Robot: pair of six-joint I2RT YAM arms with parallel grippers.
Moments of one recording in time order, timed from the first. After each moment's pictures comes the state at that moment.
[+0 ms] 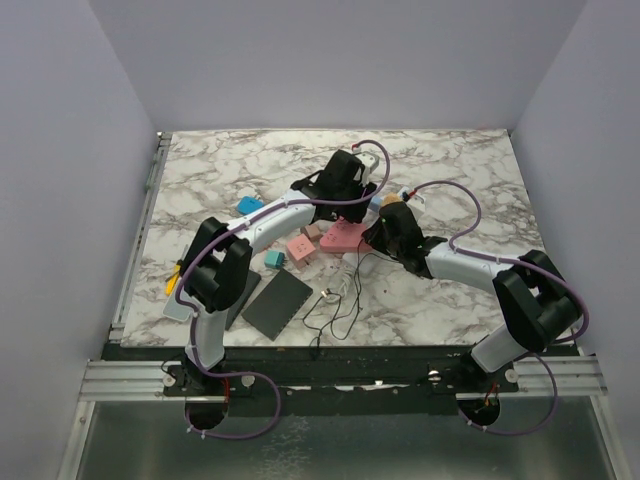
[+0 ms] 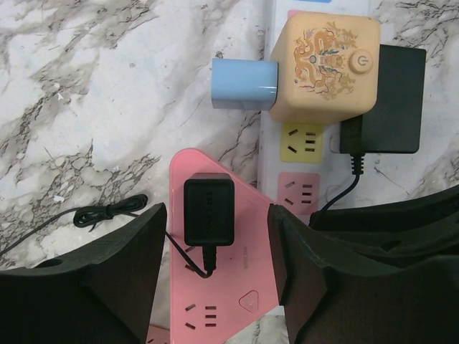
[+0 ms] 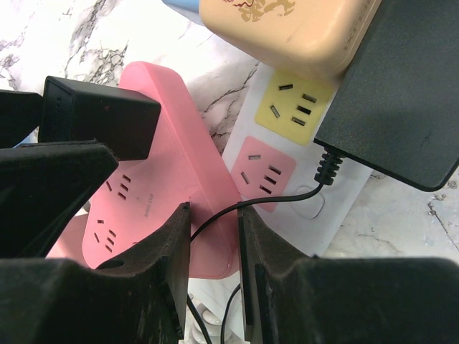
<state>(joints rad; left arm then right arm) -0.70 1.97 1.59 -0.34 0.02 -0.11 0.61 1.59 0.77 0.08 0.27 0.90</state>
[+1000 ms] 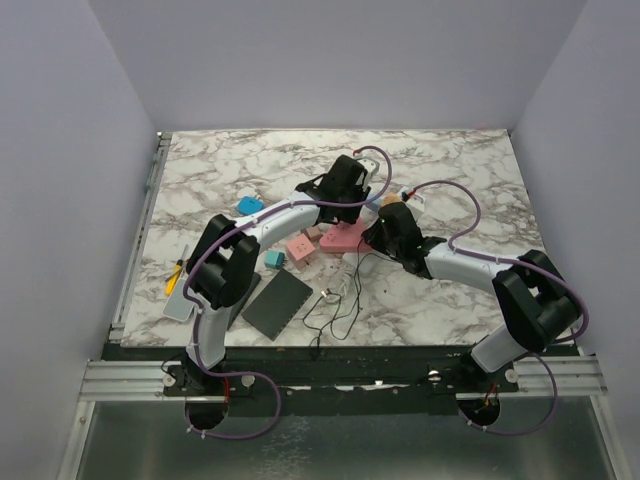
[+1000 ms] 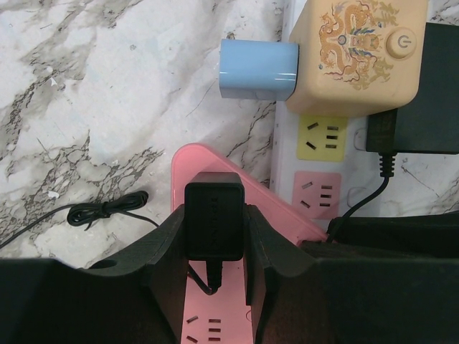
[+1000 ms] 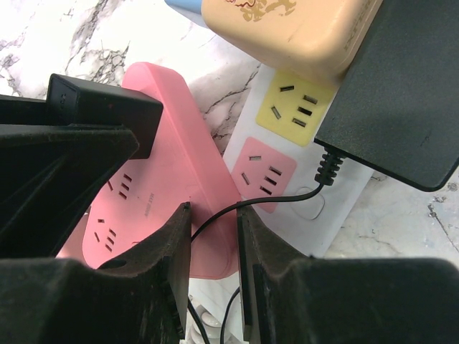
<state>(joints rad) -0.71 2.01 1.59 -0.35 -0.02 -0.10 0.62 1.59 0.77 0.08 0.28 0.89</state>
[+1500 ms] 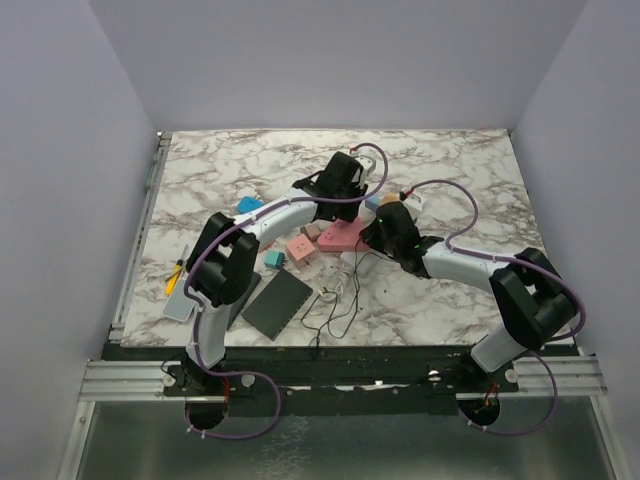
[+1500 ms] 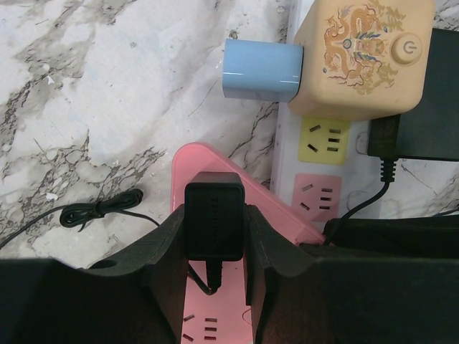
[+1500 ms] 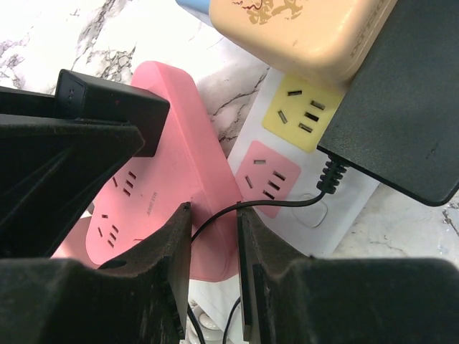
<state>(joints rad) -0.69 2.02 1.60 -0.35 0.03 -0.11 0.63 1.61 0.78 0.09 0.28 0.89</state>
